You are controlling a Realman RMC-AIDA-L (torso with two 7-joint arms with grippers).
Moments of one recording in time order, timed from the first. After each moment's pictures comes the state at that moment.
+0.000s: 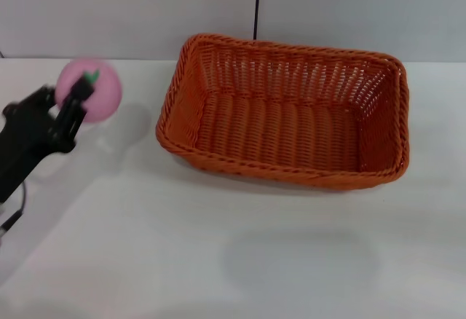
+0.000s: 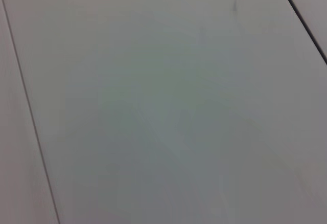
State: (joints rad) left arm -0.38 -2.05 -0.69 0.14 -0.54 -1.67 2.44; right arm 0.25 2.06 -0.52 -0.45 -1.16 -1.58 1.10
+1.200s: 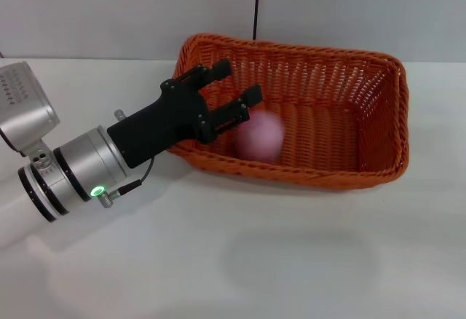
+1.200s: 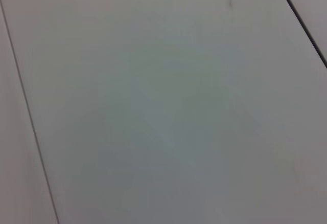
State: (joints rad) left arm -0.60 -2.06 -0.45 -0.06 -0.50 -1.45 2.39; right arm 0.24 2.06 -0.52 -0.44 -1.17 -1.58 1.10
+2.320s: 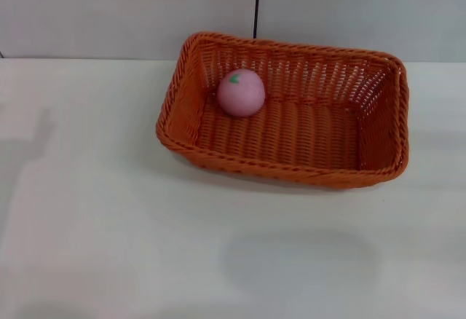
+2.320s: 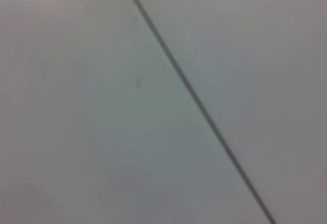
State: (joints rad) left arm -0.19 -2.07 -1.24 -0.15 -0.51 -1.78 2.60; right arm 0.26 2.07 -0.24 -0.33 -1.16 -1.59 1.10
